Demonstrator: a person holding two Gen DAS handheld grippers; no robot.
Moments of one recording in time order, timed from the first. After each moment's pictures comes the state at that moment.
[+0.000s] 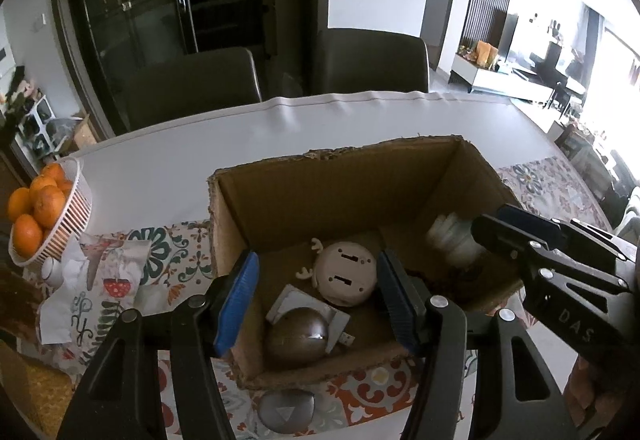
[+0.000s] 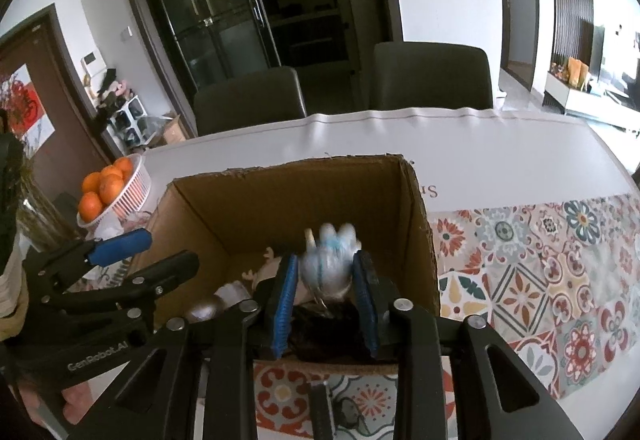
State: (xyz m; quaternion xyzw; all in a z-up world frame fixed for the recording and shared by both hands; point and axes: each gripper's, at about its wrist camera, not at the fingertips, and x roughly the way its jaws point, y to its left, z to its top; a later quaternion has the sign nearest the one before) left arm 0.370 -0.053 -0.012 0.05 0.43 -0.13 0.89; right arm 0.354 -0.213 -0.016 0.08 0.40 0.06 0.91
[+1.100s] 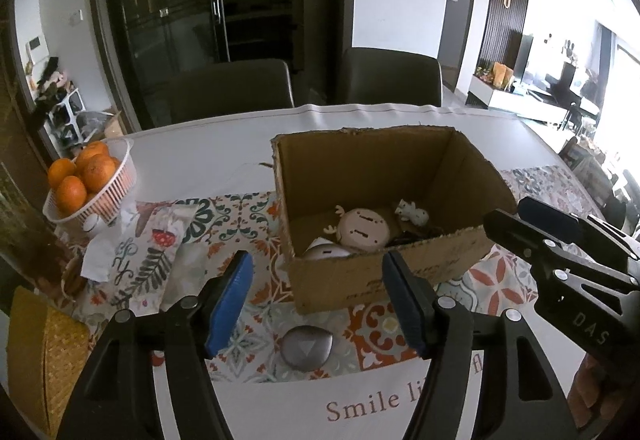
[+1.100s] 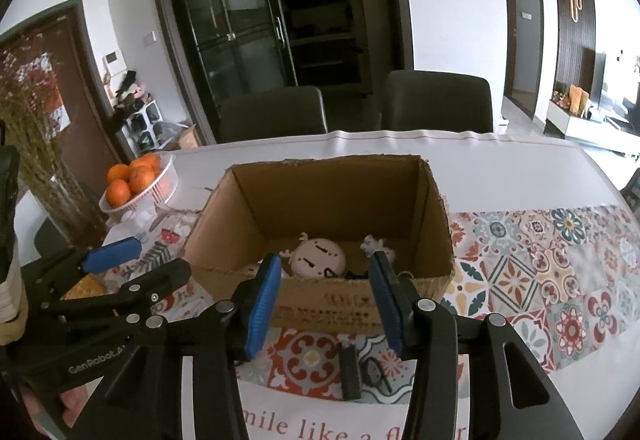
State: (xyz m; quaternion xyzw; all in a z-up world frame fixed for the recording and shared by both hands) left arm 0.287 -0.017 0.006 0.04 0.40 -0.09 0.91; right arm 0.281 -0.181 0.009 0.05 0.36 0.08 0.93
